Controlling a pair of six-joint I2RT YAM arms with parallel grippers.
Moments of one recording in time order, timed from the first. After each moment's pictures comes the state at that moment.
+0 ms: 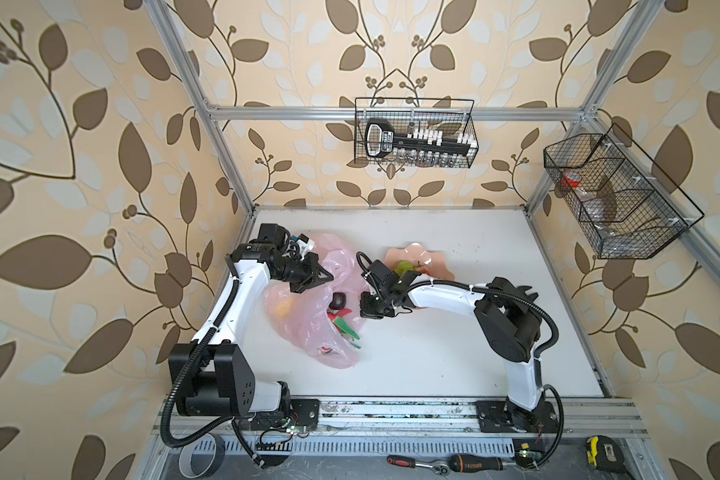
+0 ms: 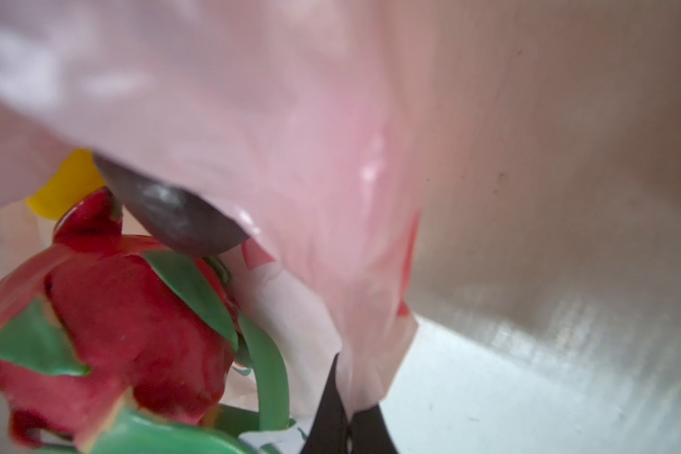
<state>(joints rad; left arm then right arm) 0.03 1.38 1.21 -1.02 0.81 -0.36 0.86 2.00 1.41 -0.48 -0.20 0.87</state>
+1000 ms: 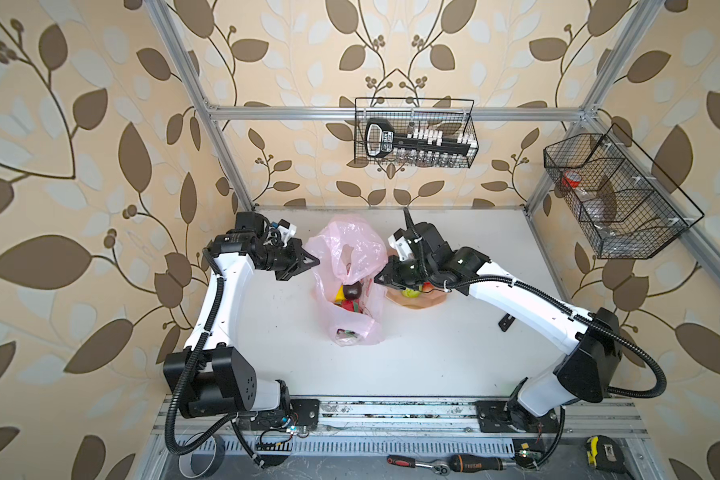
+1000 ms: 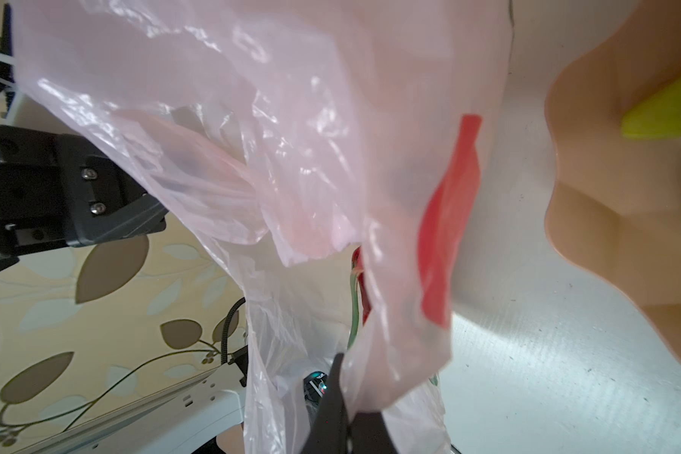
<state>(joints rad) 0.15 1.38 1.36 -1.10 0.85 -0.34 0.75 1.58 1.44 -0.59 -0.35 0.90</state>
